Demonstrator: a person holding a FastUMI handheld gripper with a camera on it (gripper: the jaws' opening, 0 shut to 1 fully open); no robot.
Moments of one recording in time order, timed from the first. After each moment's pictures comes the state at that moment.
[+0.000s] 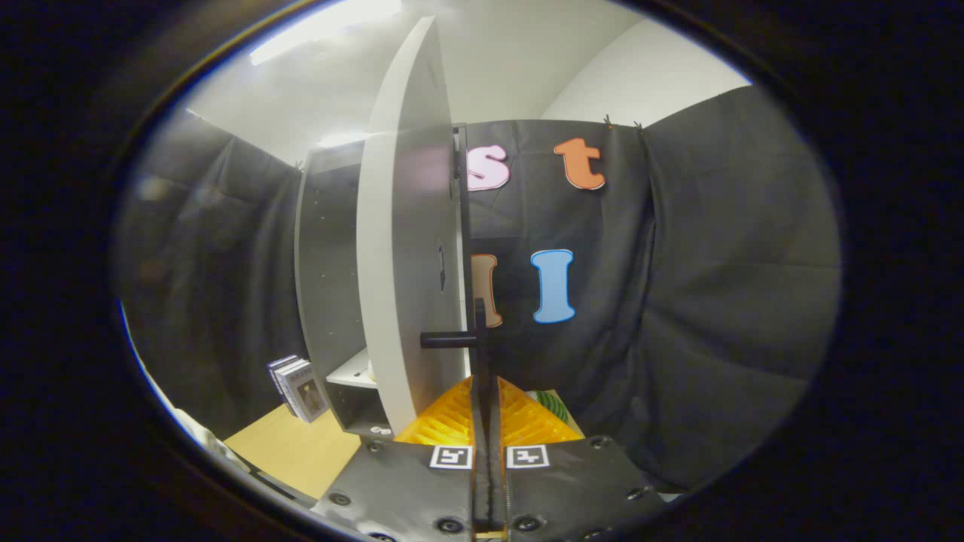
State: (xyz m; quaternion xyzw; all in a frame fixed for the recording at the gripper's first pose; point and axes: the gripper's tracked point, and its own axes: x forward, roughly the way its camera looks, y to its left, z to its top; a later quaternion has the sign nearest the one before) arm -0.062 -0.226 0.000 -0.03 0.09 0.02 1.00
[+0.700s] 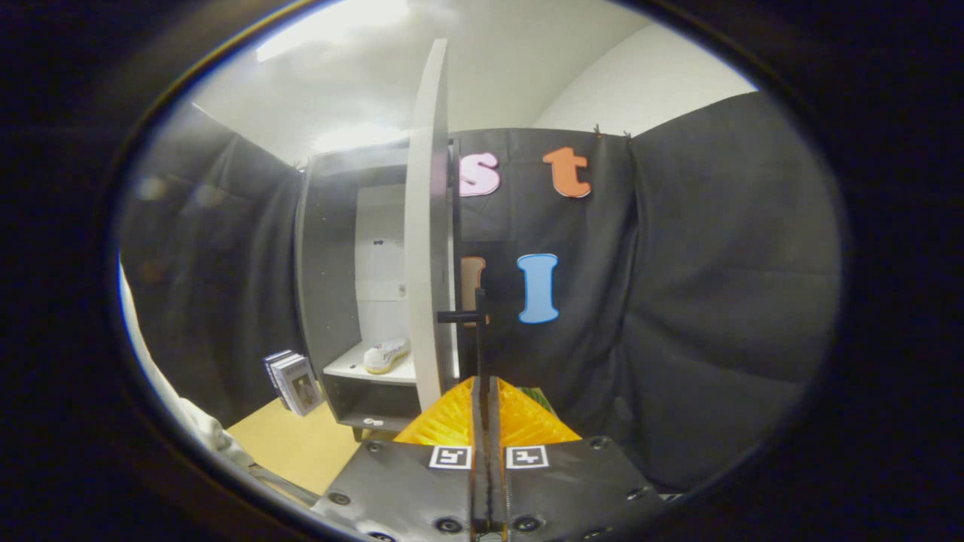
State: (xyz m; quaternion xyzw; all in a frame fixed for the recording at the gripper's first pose) arm -0.129 -0.226 0.015 -0.05 0.07 -0.02 1.00
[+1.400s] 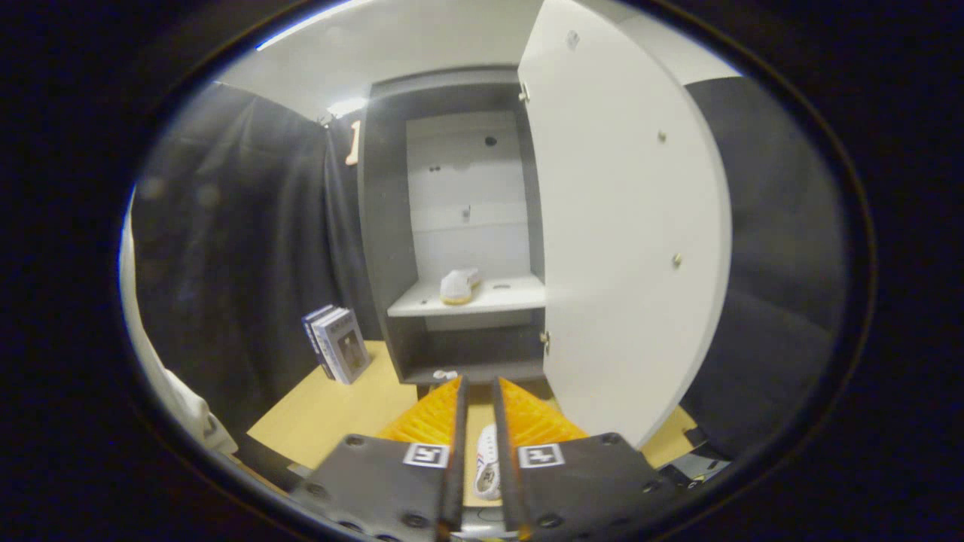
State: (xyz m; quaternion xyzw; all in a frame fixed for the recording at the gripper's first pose) arm -0.122 -0.057 -0.193 -0.01 0.22 0.02 0.98
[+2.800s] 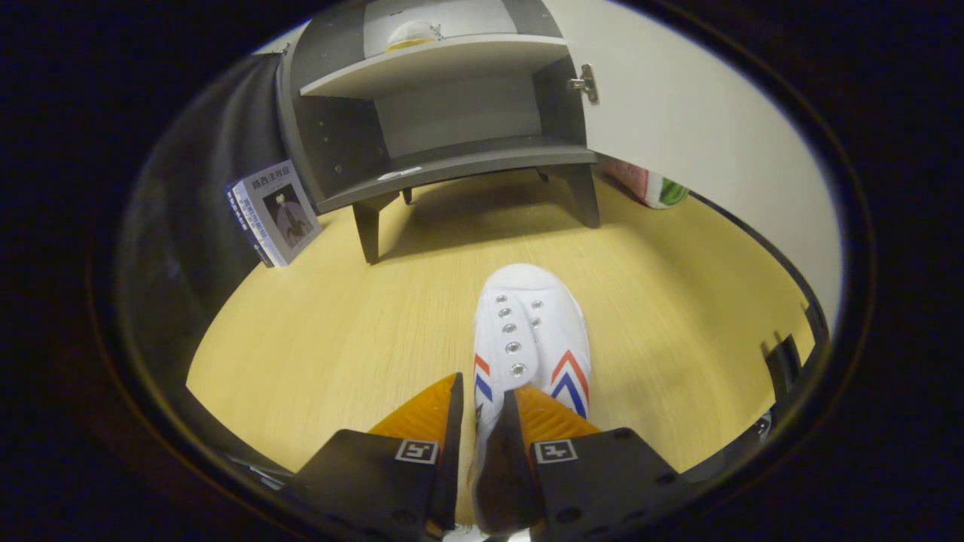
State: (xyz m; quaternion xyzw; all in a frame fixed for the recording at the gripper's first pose) arm -0.066 -0.069 -0.544 -0.01 0.39 0.00 0.92
